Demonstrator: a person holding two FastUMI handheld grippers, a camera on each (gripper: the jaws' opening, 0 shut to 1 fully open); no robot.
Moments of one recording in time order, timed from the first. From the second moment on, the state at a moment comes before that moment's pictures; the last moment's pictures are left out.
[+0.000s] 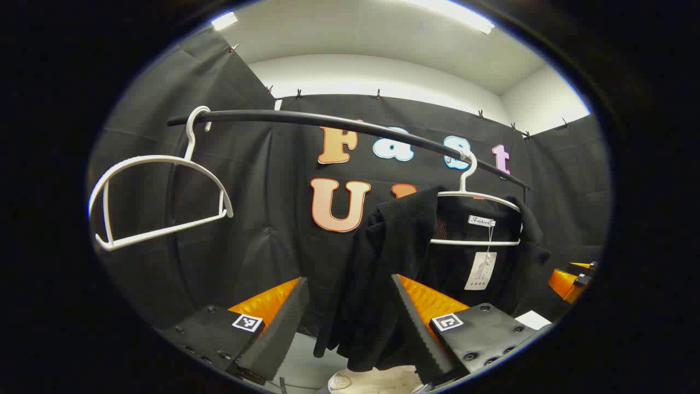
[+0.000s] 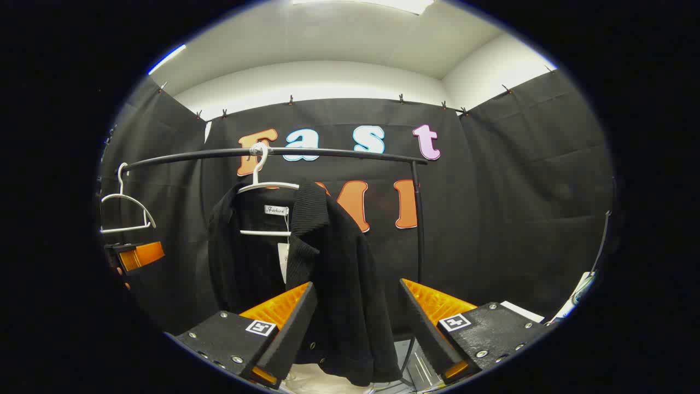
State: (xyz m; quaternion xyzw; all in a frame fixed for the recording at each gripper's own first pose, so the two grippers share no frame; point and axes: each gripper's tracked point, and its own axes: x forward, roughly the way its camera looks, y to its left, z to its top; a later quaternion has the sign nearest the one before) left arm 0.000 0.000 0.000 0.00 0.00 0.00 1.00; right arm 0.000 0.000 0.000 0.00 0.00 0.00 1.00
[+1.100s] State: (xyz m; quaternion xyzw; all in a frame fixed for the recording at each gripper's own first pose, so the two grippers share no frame) left arm 0.012 -0.010 0.003 0.01 -0.01 -0.01 1.00; right arm 0.004 -0.014 0.000 0.00 0.01 -0.01 1.00
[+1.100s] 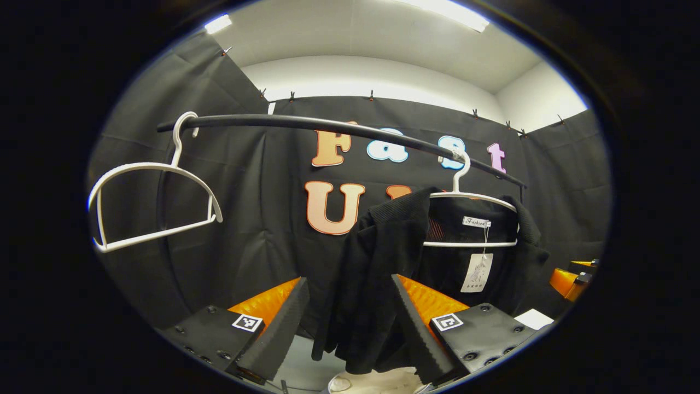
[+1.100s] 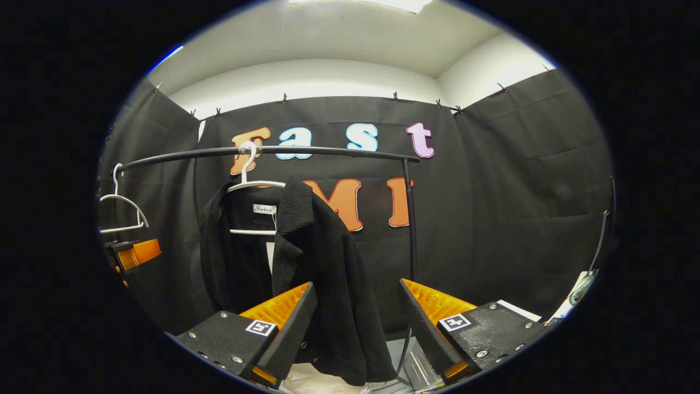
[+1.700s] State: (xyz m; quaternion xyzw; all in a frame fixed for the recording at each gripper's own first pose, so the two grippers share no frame) left arm 0.015 -0.002 0.001 0.01 0.00 0.00 1.00; right arm 0.008 0.000 -0.015 -0.01 0.02 -0.01 1.00
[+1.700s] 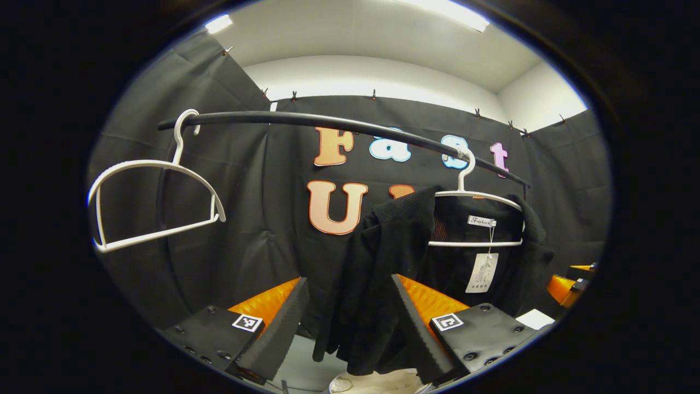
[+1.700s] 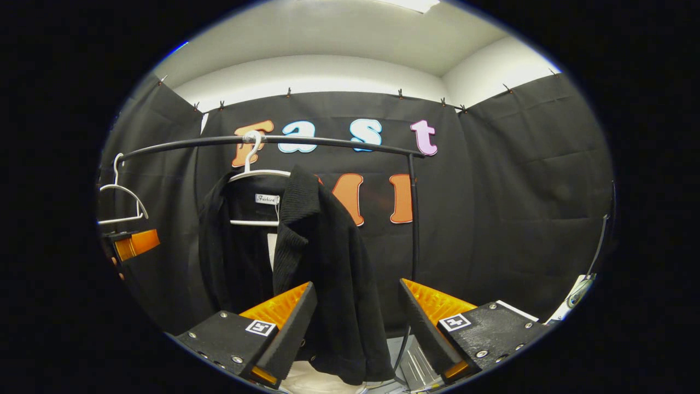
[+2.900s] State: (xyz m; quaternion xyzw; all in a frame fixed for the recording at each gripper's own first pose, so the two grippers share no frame) left arm 0.028 0.033 -0.031 0.02 0.04 0.01 1.00; right arm 0.089 0.065 -0.101 0.04 0.10 0.02 0.99
